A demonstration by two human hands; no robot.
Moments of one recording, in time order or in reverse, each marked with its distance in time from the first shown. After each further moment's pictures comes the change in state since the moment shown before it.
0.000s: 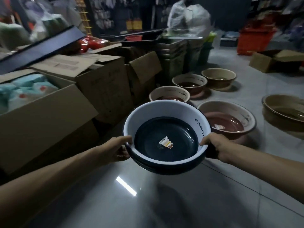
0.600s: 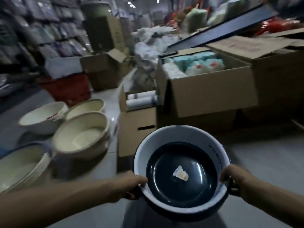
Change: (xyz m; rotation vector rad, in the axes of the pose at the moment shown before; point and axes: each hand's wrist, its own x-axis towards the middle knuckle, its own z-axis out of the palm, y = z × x) left_hand -0.260 -0.285 -0.166 -0.306 0.542 -0.403; right_hand -0.151 0.095 0.311 -0.613 -0.715 -0.031
